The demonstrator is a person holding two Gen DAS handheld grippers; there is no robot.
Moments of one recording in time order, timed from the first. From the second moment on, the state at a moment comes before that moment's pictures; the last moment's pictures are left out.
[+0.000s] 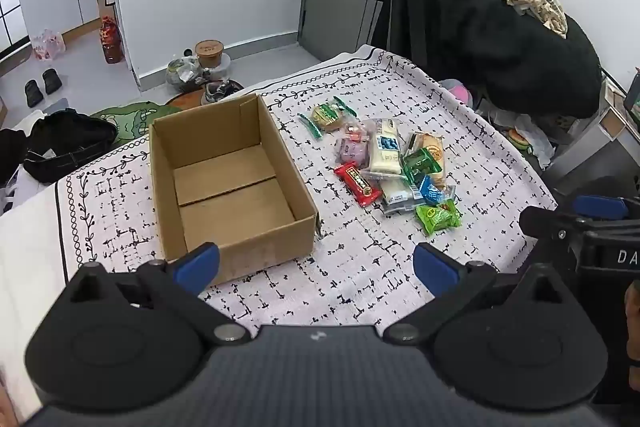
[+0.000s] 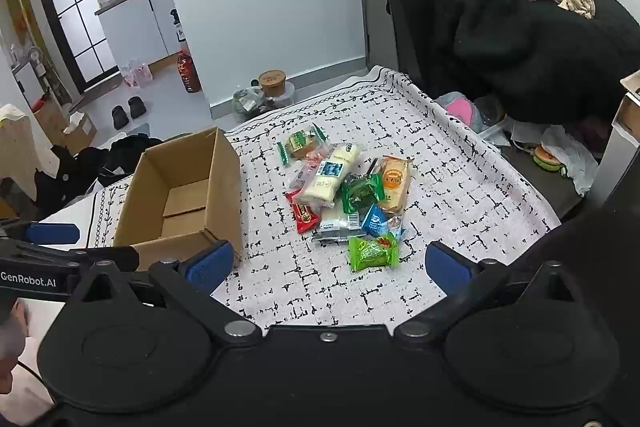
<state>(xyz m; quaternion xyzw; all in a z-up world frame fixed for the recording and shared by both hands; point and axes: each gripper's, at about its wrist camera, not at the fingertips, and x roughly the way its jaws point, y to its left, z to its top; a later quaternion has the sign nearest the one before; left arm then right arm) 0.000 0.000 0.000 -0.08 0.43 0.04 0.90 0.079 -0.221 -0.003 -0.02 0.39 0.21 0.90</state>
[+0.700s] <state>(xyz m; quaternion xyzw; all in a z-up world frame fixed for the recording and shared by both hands) -0.003 0.003 0.002 -0.09 0.42 0.04 0.90 0.078 -0.218 -0.001 -0.03 0.39 0.21 0.90</state>
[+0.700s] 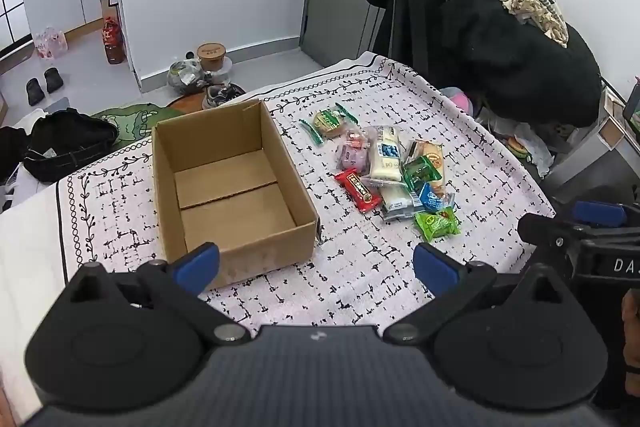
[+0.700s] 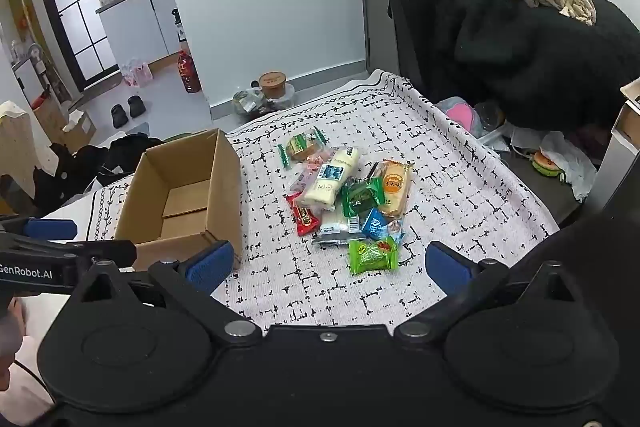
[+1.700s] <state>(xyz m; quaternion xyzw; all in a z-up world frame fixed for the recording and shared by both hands) -0.002 0.006 0.003 -0.09 0.42 0.04 0.90 0.080 -0.219 0.001 -0.03 0.38 0.20 0.90</state>
